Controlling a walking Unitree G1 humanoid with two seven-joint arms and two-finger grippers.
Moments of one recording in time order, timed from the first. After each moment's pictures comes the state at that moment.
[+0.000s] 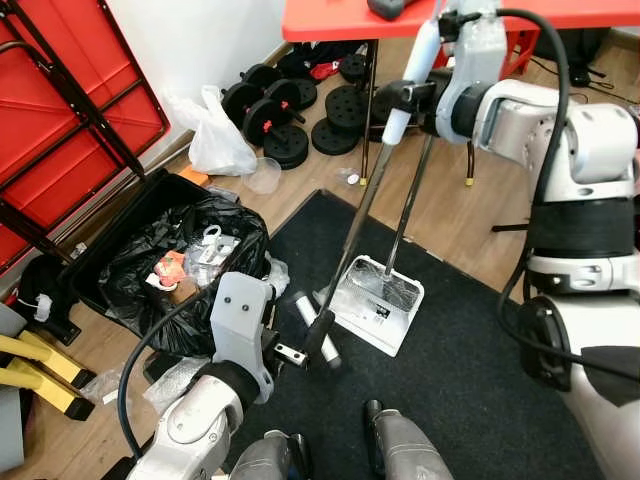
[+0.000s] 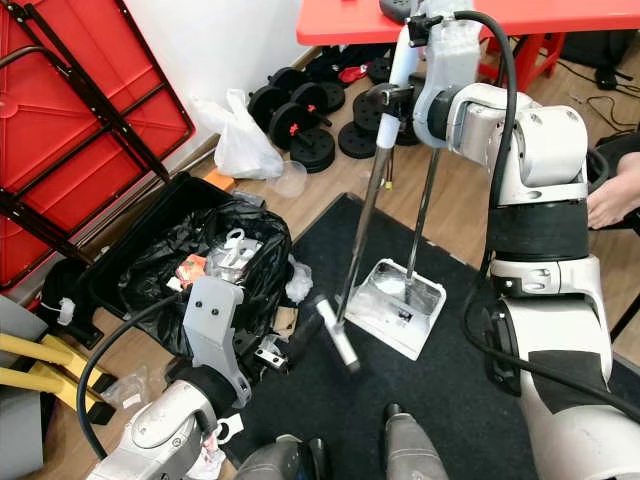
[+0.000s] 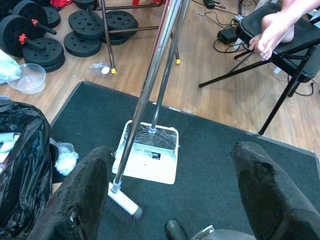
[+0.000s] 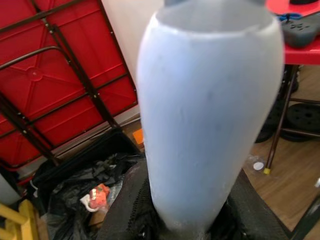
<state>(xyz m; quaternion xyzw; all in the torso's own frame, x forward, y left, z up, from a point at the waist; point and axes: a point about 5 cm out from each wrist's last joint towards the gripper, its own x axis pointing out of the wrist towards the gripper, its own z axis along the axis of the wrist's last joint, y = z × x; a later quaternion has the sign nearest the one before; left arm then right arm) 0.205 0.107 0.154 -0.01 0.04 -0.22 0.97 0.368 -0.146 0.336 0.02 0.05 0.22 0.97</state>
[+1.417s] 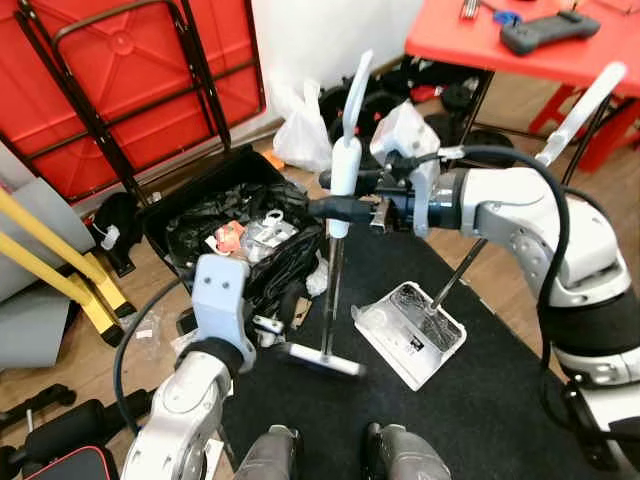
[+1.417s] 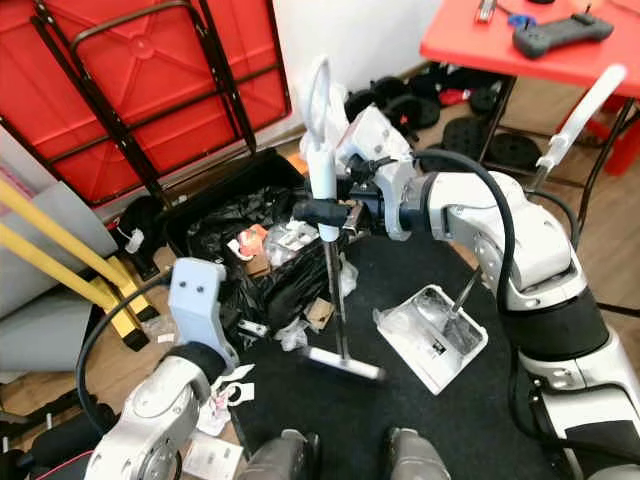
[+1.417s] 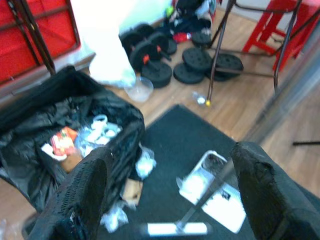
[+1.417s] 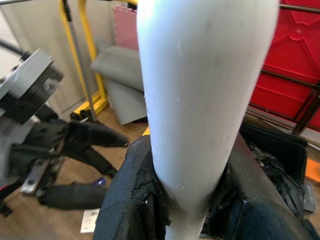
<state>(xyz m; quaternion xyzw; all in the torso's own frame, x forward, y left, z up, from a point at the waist) 0.237 0.131 0.151 0.00 0.01 -0.12 0.99 0.303 -0.106 0.279 -0.15 0.01 0.54 0.82</state>
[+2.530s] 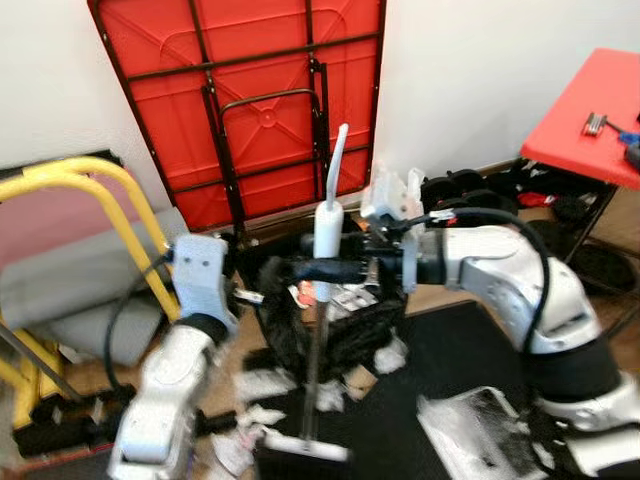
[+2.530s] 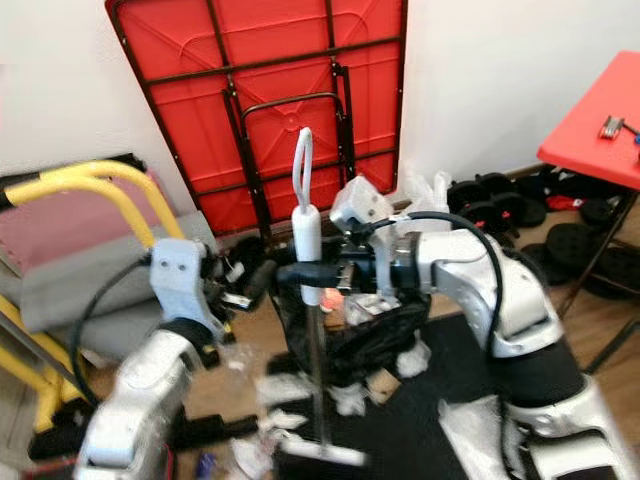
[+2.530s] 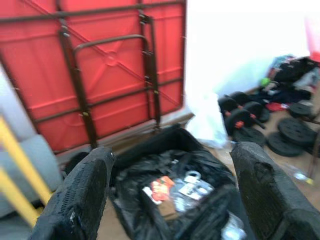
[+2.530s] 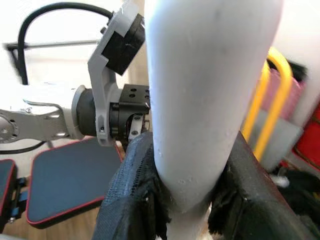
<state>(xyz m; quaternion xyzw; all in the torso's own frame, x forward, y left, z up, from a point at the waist) 0.268 0.146 0.162 0.00 -0.05 -0.09 1.00 0.291 -0.102 0.242 -0.09 0.04 0.60 0.79</state>
